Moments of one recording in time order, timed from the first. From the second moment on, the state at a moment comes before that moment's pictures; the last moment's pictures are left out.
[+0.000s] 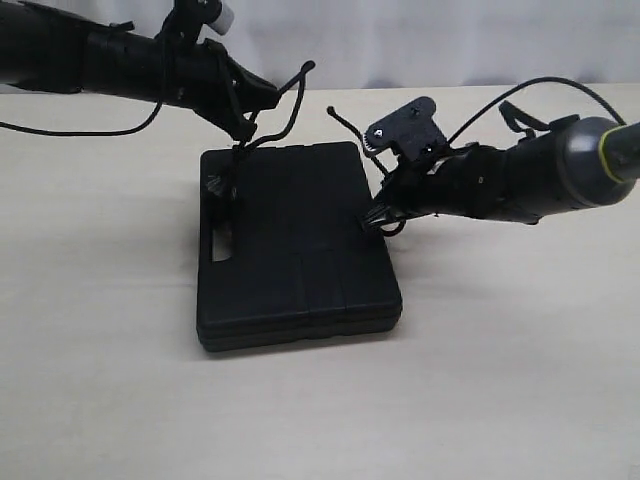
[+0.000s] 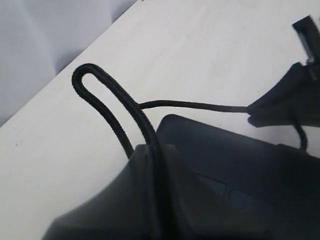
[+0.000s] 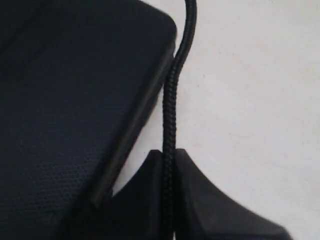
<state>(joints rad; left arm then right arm) -0.22 2.05 -1.40 -1.47 0.67 1.95 0.38 1.99 -1.02 0.37 -0.16 -0.60</state>
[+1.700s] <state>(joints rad) -0.24 2.07 -1.40 -1.58 0.77 2.01 0.45 1.92 -0.99 0.32 -0.31 -0.59</state>
